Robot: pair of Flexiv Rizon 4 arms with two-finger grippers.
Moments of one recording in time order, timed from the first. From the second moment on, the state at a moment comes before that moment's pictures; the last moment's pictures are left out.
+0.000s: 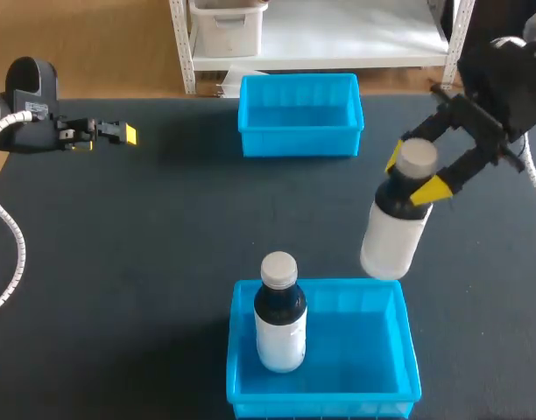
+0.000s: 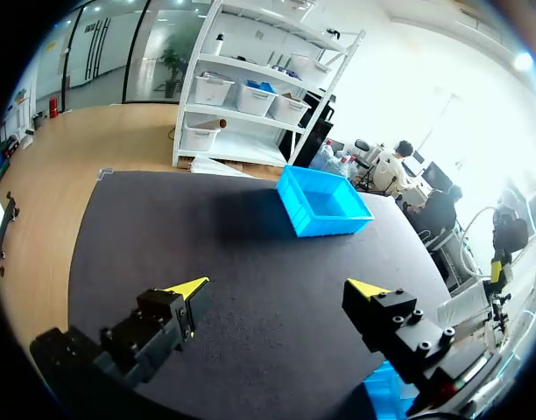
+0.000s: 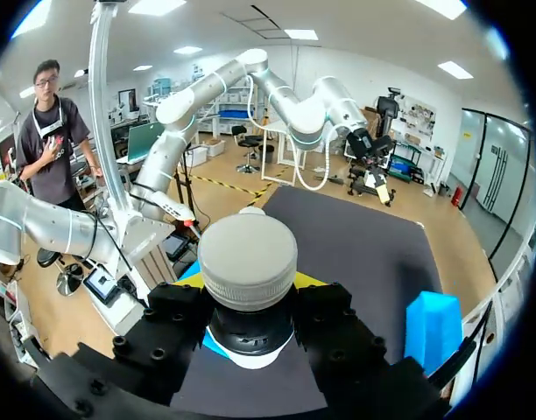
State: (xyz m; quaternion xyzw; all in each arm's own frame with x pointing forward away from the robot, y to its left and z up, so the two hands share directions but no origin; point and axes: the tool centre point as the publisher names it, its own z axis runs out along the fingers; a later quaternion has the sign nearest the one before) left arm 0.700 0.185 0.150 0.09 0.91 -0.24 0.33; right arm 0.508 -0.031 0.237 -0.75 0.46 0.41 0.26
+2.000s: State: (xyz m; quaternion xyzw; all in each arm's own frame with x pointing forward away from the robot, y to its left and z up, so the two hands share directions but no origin) left arm 0.700 0.185 0.150 0.09 0.91 -0.24 0.33; right arm 0.456 0.014 0.135 -0.76 0.42 0.44 0.20
